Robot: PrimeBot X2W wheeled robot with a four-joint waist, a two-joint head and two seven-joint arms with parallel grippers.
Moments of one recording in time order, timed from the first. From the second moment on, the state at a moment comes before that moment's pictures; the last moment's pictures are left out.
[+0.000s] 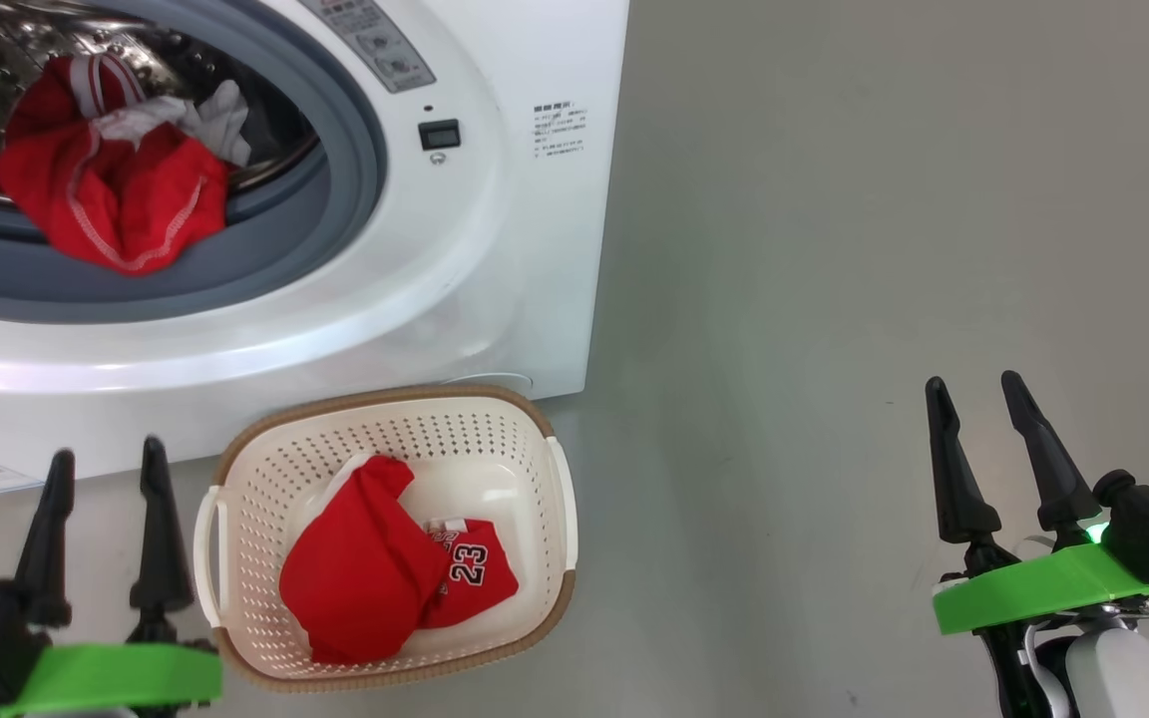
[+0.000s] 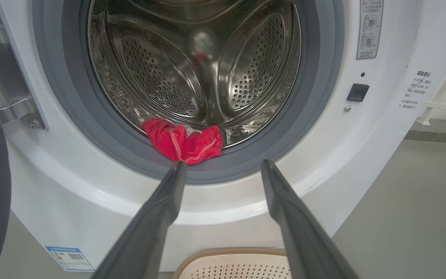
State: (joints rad) left arm -0.15 0.04 0.22 0.17 -0.20 -0.13 -0.26; right arm -0.12 -0.04 -0.04 0.18 0.35 0.12 -0.26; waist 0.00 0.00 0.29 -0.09
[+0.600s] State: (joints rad) left arm -0.08 0.04 0.23 0.13 -0.23 -0.13 -0.26; right arm -0.10 -0.04 -0.06 0.18 0.35 0.12 -0.26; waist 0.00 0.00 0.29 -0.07
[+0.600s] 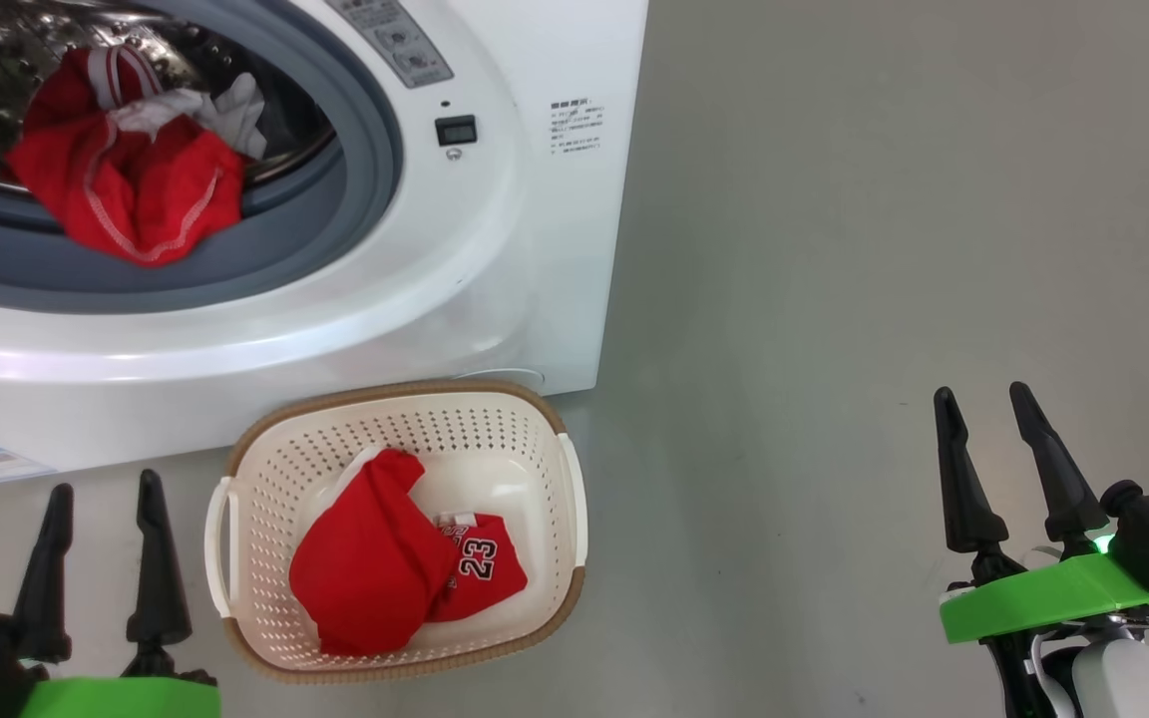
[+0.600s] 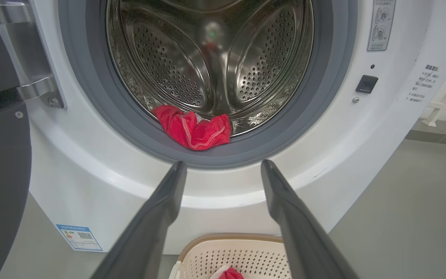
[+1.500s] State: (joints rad) left arm -0.79 0.16 0.24 0.67 -0.04 -0.09 -0.26; right arm -0.21 -0.04 0.00 0.16 0.38 0.12 -0.26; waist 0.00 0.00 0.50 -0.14
